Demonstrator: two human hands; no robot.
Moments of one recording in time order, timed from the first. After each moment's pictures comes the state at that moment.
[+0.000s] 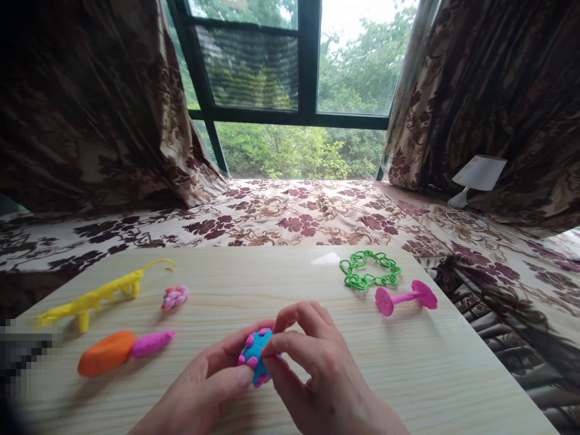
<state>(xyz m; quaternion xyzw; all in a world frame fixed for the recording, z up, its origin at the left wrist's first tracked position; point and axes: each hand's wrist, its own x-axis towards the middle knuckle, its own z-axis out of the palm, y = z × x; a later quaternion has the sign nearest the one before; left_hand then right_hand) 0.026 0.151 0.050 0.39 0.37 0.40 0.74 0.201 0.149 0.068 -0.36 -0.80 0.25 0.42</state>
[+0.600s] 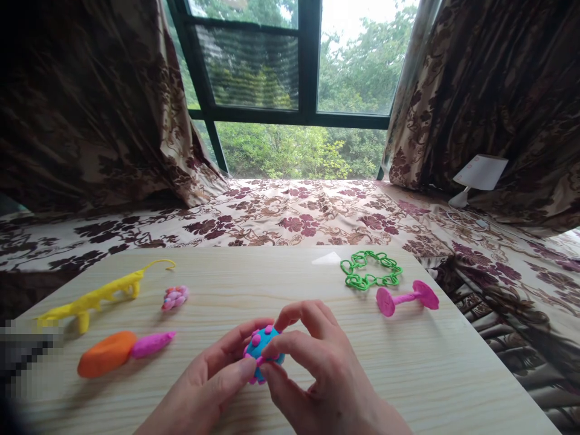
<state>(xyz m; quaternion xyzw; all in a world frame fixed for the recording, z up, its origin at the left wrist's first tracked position) 0.029 0.152 0.048 0.39 0.40 0.41 0.72 0.202 0.150 0.070 -0.37 -0.80 0.22 0.42</state>
